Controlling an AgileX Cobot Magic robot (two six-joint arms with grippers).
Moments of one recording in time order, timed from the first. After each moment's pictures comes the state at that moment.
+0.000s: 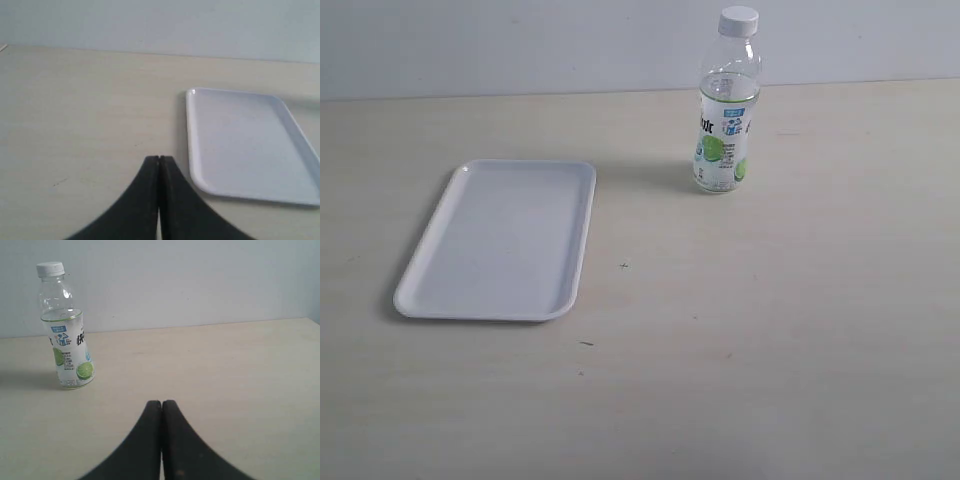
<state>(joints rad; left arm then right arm) -0.11 0.01 0.00 0.17 0.37 -0.24 -0.11 0.01 0.00 -0.03 0.27 0.08</state>
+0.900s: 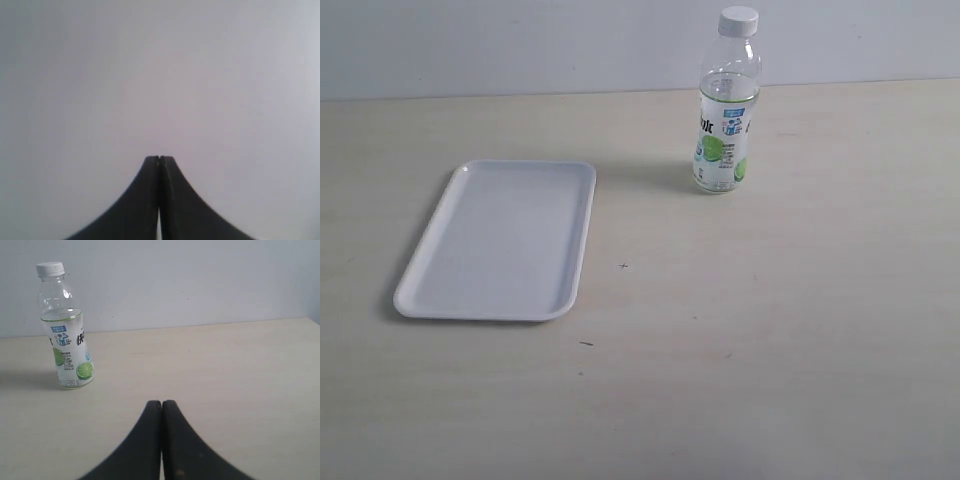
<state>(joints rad) -0.11 0.88 -0.48 0.36 -0.74 -0.54 -0.11 0.01 0.00 -0.03 0.27 0.08</state>
